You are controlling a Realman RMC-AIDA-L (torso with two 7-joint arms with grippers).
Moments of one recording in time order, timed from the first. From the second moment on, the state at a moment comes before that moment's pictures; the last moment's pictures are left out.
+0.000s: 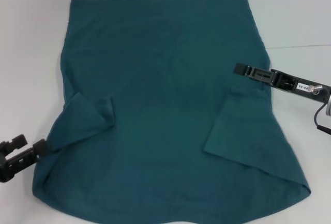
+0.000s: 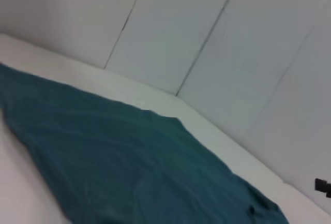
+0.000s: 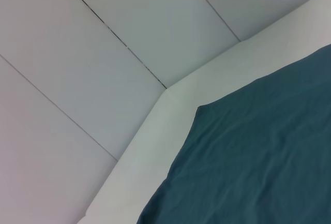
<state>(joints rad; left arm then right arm) -0.27 -2.15 0.36 0.76 1.94 1.57 -1.52 0.57 2.04 -0.58 -0.52 -1.81 -1.25 1.86</state>
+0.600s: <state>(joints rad) -0.27 -2.16 0.30 0.75 1.96 1.42 -1.56 0.56 2.04 -0.57 -0.52 -1.81 -1.25 1.86</state>
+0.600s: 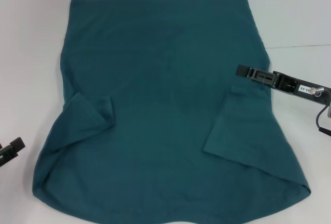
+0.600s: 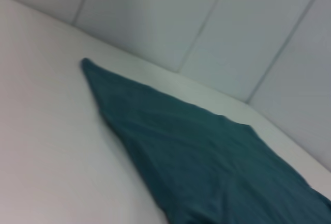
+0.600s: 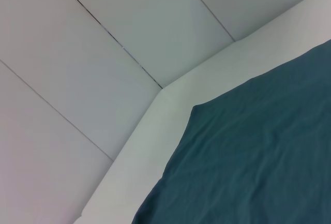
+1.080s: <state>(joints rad) -0.28 -2.16 0.34 0.74 1.96 1.29 -1.60 0.56 2.04 -0.57 -0.52 -1.81 -1.24 1.86</state>
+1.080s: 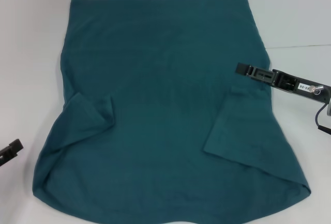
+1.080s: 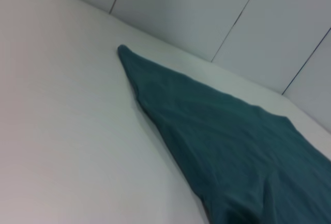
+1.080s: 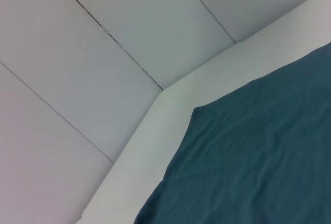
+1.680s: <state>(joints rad) -0.30 -2.16 0.44 0.72 1.99 1.18 -1.60 0.56 2.04 -0.57 -0.52 -1.81 -1.24 1.86</state>
